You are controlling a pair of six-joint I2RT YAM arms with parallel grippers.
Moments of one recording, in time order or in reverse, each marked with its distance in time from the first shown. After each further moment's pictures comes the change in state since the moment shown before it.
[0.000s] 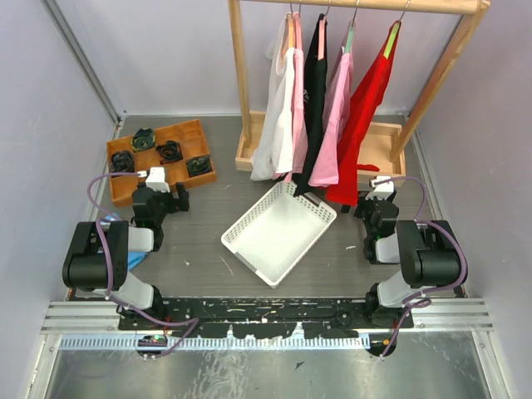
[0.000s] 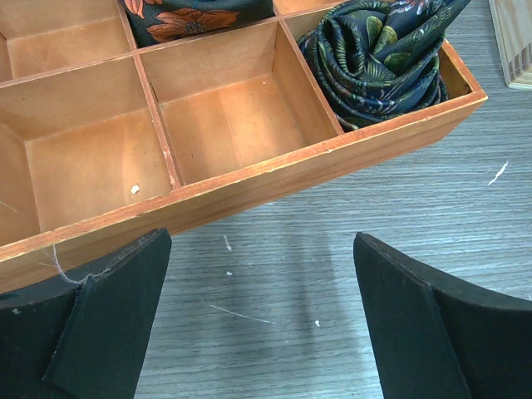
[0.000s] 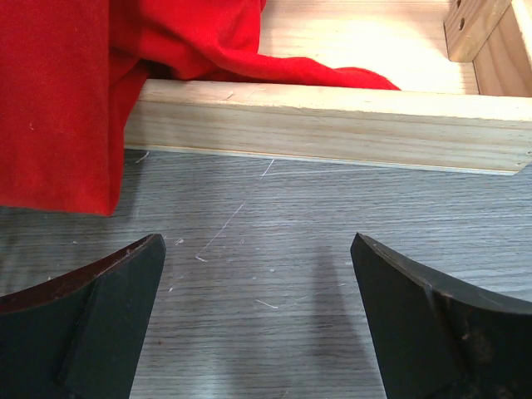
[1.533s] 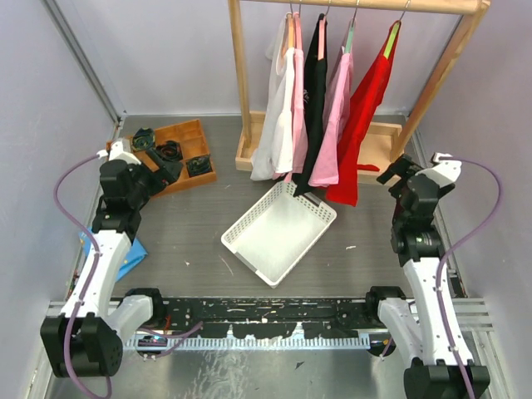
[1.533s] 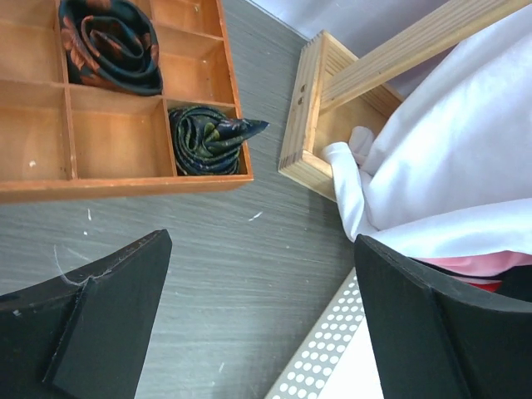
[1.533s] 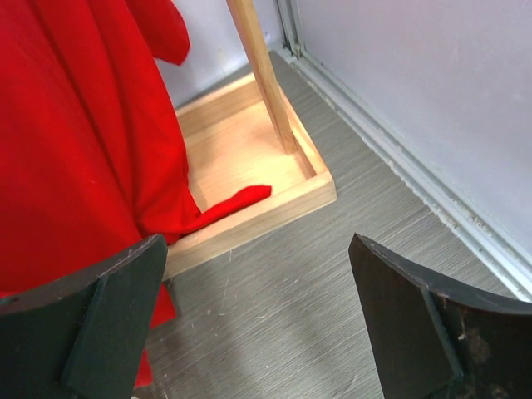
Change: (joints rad) left arm 0.000 -0.542 0.395 -0.932 0.088 -0.528; right arm 0.004 -0.790 0.494 -1.284 0.431 0.325
